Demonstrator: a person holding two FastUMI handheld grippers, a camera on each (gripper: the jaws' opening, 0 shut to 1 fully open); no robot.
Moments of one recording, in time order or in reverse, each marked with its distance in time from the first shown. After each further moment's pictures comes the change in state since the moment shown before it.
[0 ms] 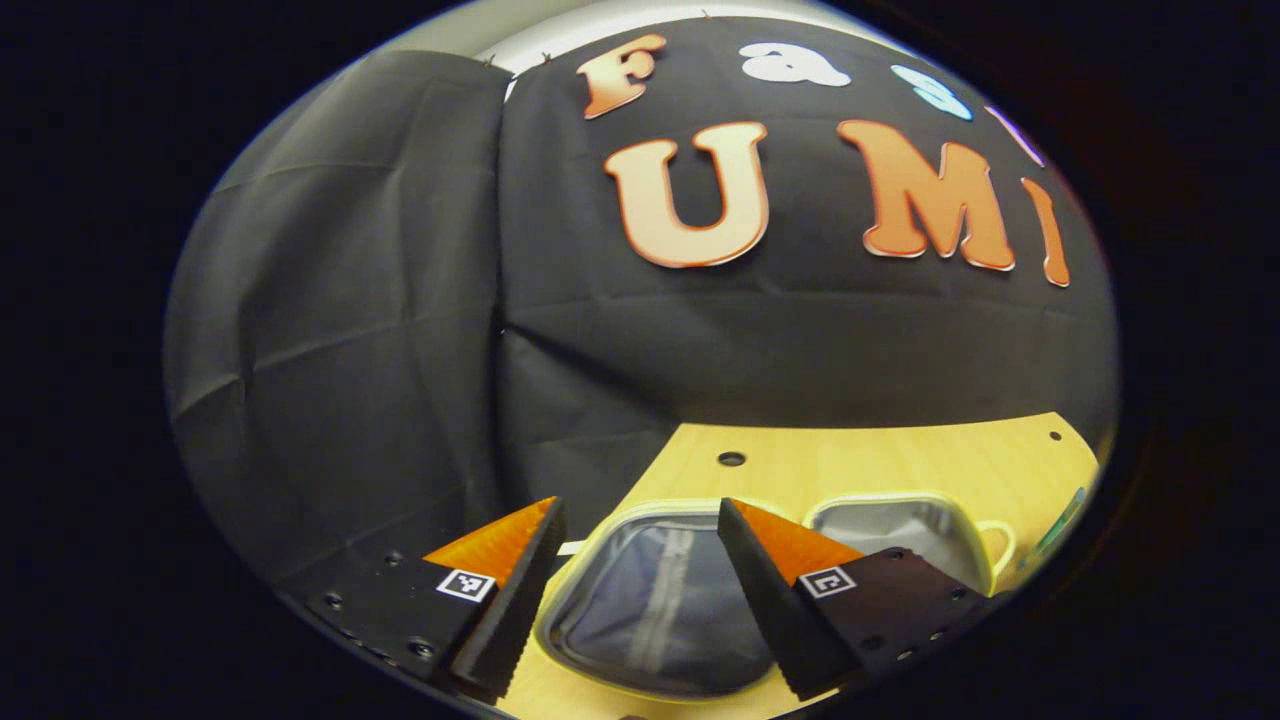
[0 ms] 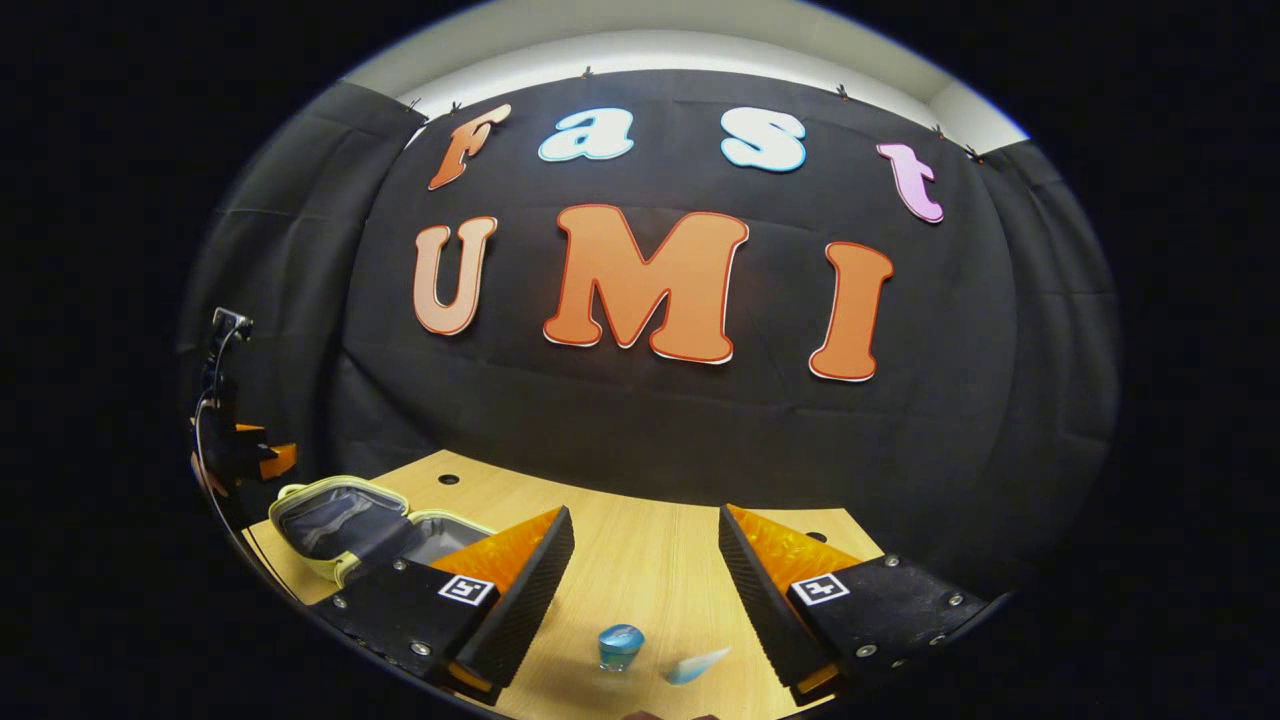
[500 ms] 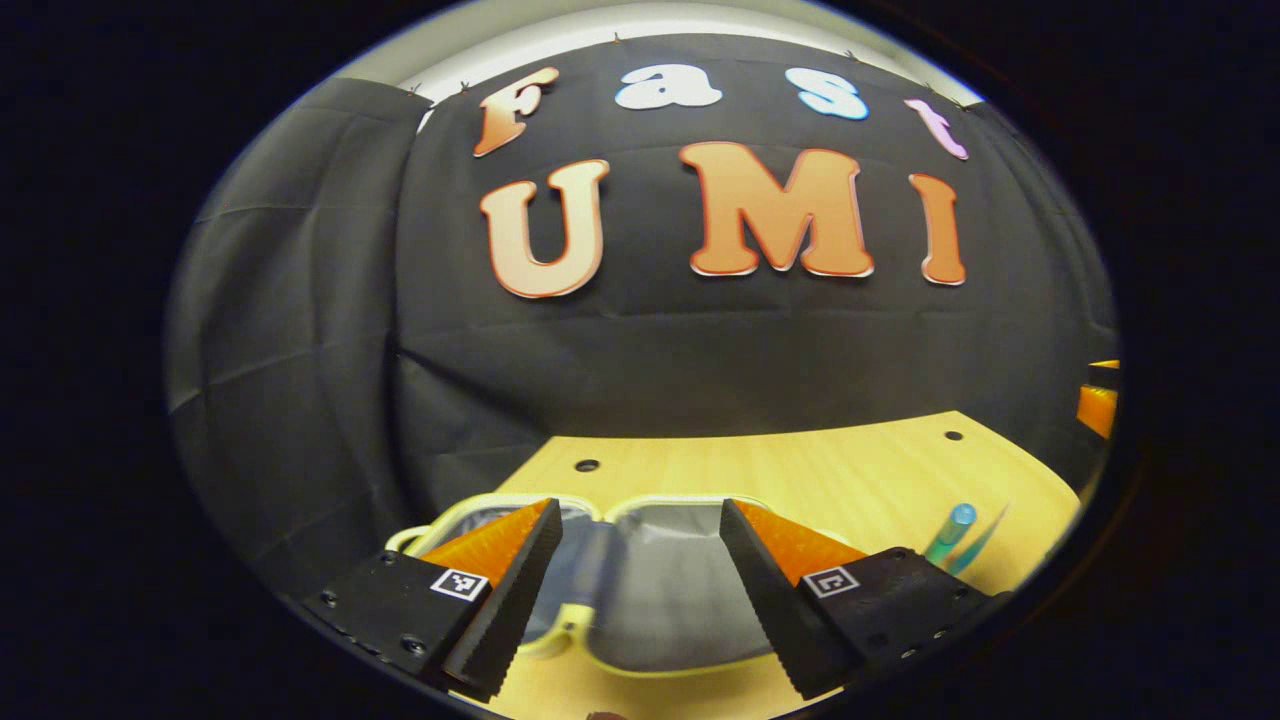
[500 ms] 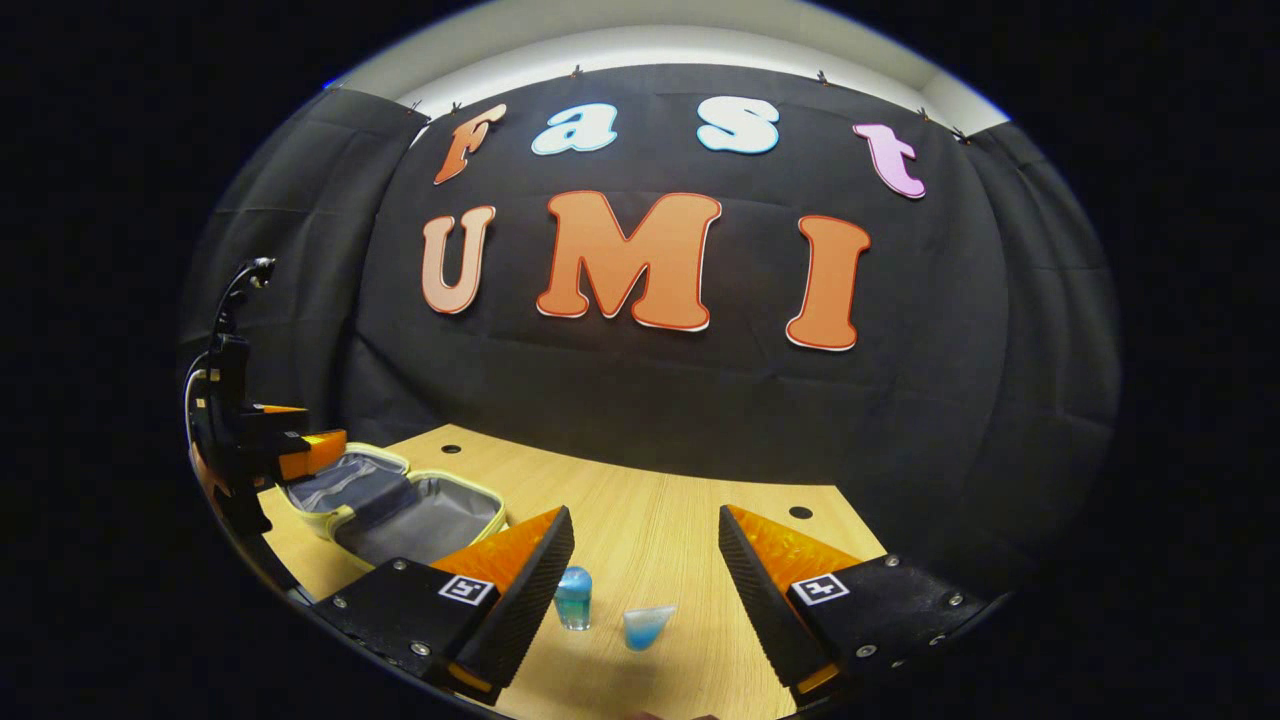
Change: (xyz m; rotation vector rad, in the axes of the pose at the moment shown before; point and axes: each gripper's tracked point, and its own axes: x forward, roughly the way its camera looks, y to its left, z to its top) left arm -0.095 -0.196 -0.006 0.028 -0.029 -0.247; right arm -0.042 -0.045 -0.060 0.000 0.055 0.062
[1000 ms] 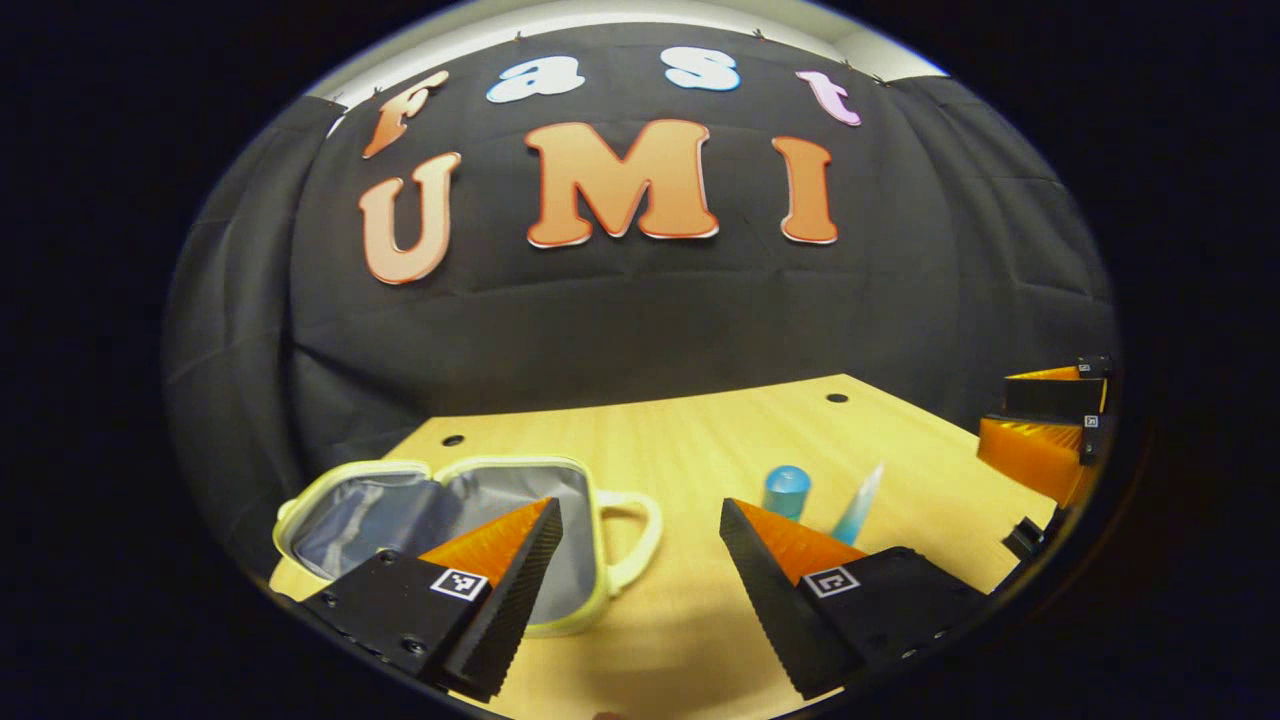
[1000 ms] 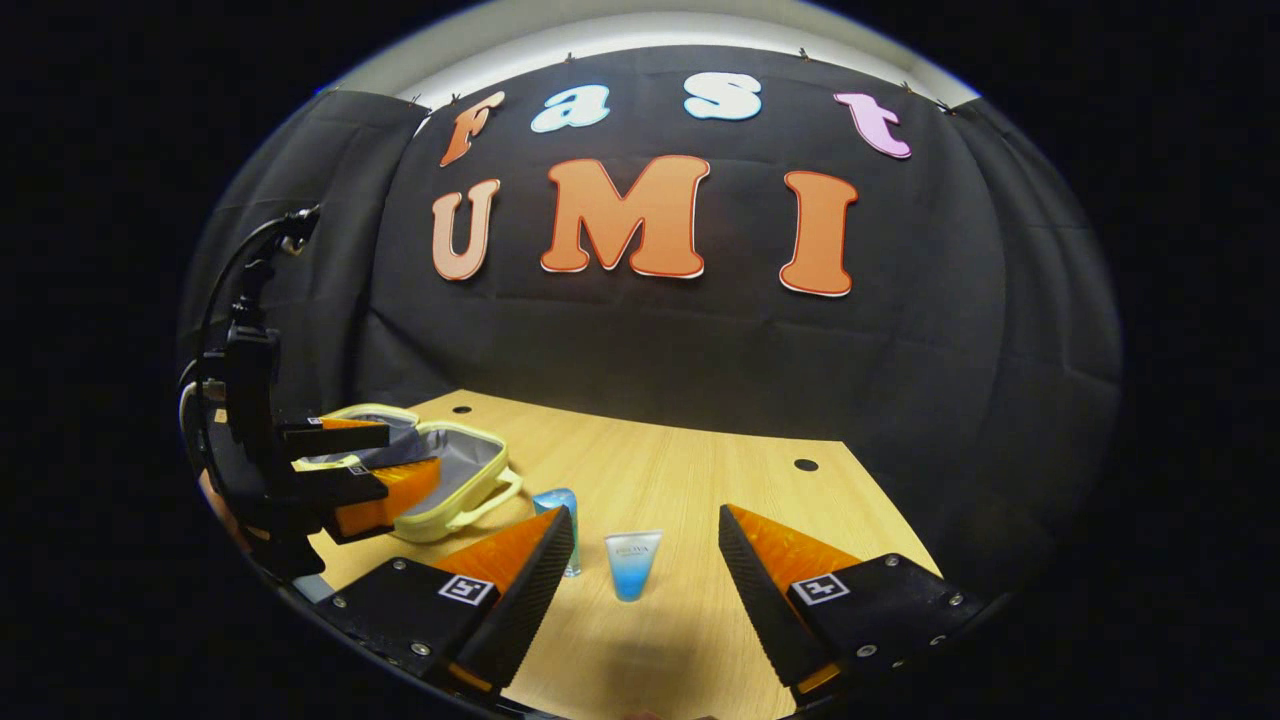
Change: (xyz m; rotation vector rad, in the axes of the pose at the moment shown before) left arm -0.025 -0.186 -0.055 0.058 0.052 -0.249; right arm -0.020 -0.022 -0.072 0.015 0.062 0.026
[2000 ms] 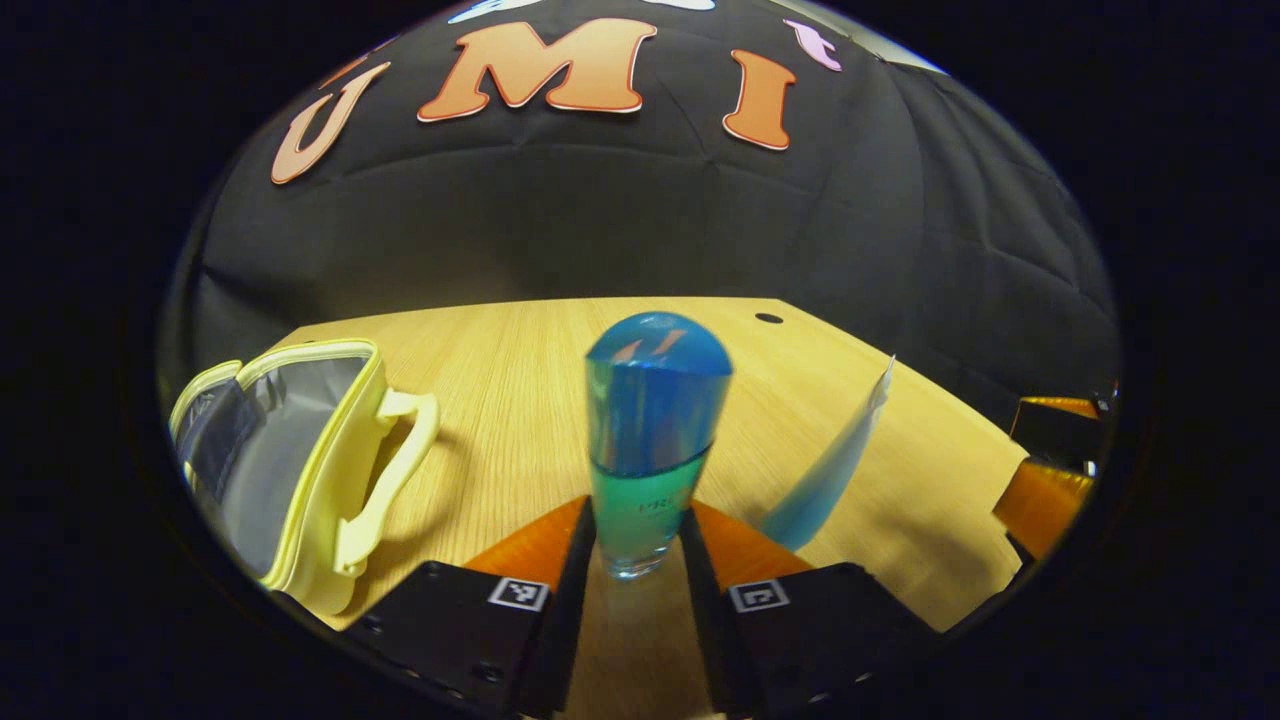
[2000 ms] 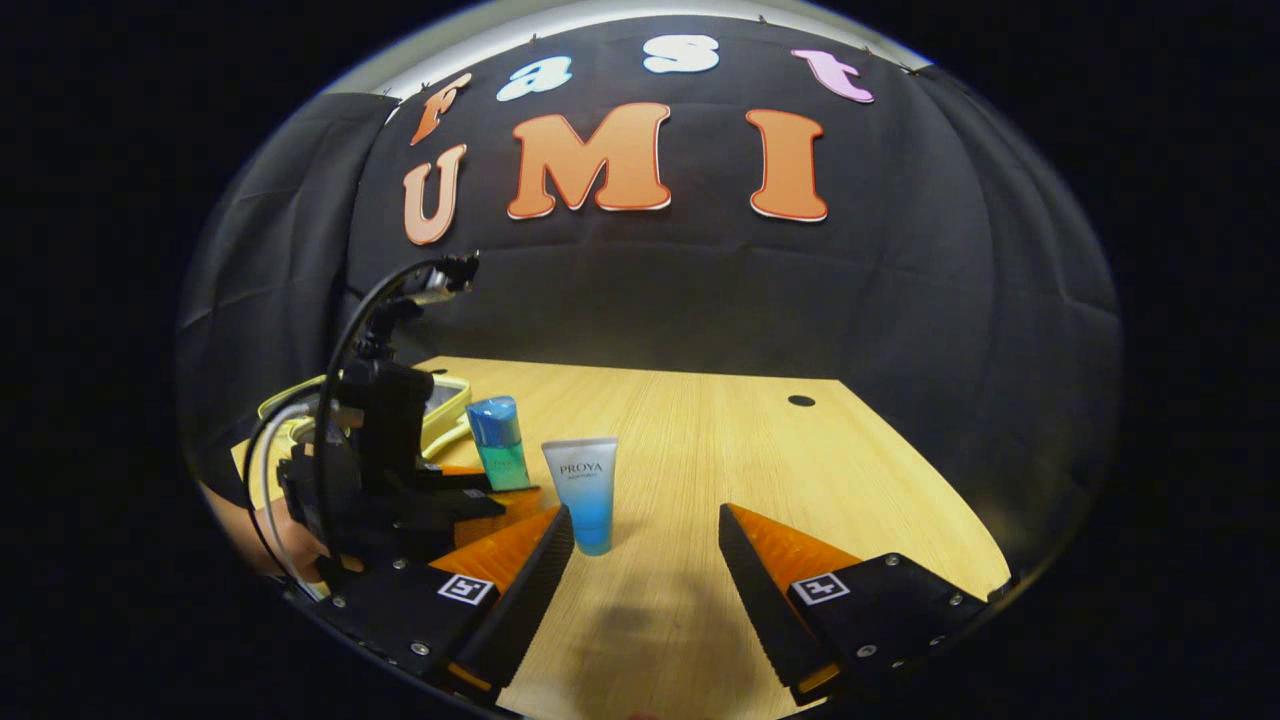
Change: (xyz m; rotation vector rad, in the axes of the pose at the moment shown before) left arm 0.140 -0.115 -0.102 -0.075 0.181 -0.203; right arm 0.034 -0.022 -0.097 0.065 0.094 -0.012
